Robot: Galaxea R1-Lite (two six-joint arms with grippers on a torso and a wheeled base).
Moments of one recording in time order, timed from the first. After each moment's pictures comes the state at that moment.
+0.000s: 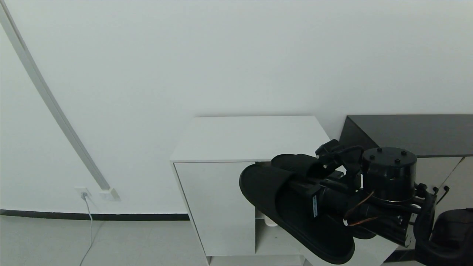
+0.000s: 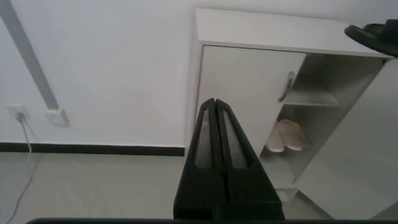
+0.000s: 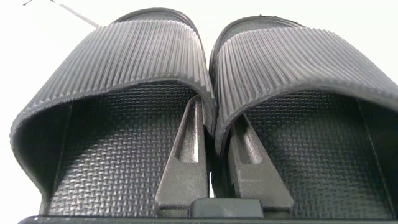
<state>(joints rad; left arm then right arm) 0.00 0.00 0.00 0.00 0.01 -0.08 0.72 1.73 -0.64 -0.85 -0.04 0.05</state>
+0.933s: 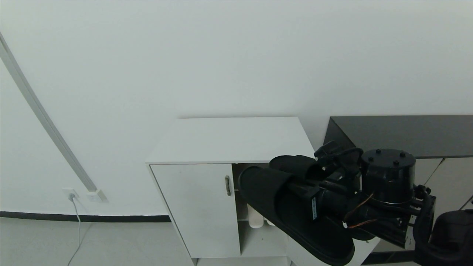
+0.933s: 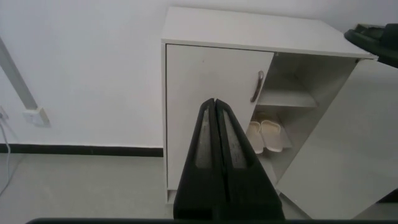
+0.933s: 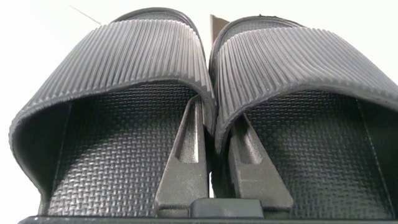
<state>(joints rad) 0.00 0.00 0.00 0.00 0.01 -0.09 0.72 1.73 -0.64 -0.85 -0.03 0.05</state>
